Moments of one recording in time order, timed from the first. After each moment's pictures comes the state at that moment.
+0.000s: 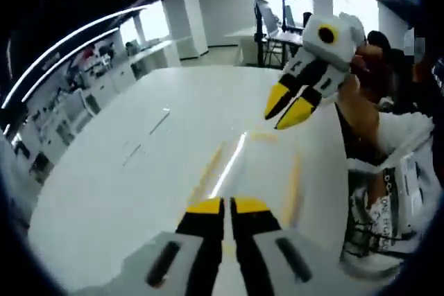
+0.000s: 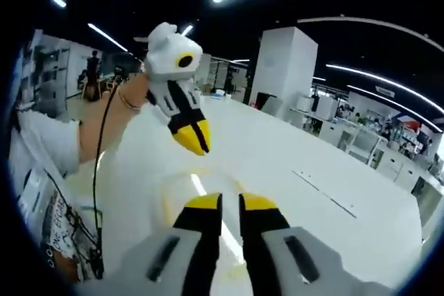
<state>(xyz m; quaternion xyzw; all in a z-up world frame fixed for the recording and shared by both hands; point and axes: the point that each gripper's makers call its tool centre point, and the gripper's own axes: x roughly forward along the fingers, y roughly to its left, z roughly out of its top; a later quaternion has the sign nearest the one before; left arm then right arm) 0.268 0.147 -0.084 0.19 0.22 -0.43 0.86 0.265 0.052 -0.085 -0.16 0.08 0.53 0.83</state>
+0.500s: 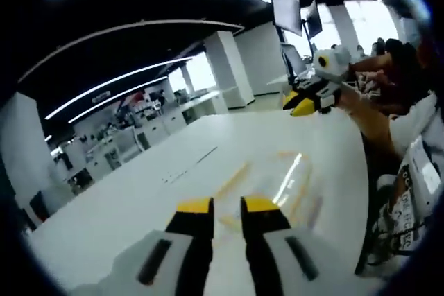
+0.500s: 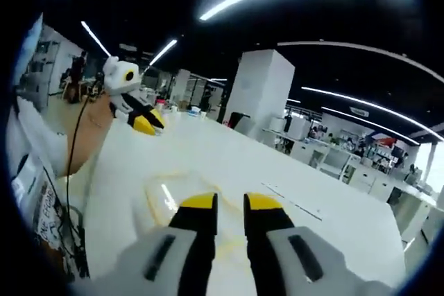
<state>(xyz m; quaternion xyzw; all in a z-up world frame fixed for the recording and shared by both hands) 0.212 0.211 -0.067 0.16 0.07 -0.33 0.93 0.260 -0.008 -0.066 -0.16 -0.01 0.45 0.88</state>
